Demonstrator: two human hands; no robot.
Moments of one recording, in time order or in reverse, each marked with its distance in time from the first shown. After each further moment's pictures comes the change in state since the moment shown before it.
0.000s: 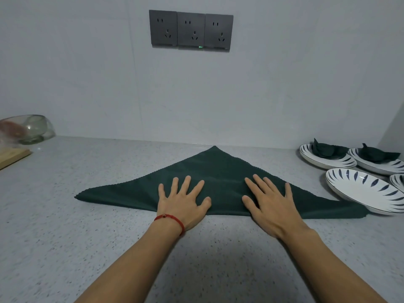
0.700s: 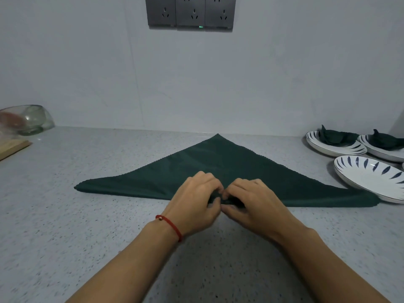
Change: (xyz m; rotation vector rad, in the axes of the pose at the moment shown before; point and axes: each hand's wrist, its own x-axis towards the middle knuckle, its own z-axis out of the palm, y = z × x) left_hand -0.032 0.014 -0.017 -0.343 0.377 0.521; right_hand -0.012 -0.043 -0.005 0.200 0.227 -0.484
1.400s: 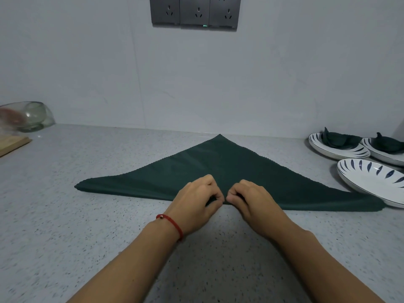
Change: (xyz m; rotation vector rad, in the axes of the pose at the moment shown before) left_hand 0.001 -0.011 0.006 -0.078 -0.091 -0.059; right_hand 0.006 0.006 0.012 0.256 -0.080 0.212
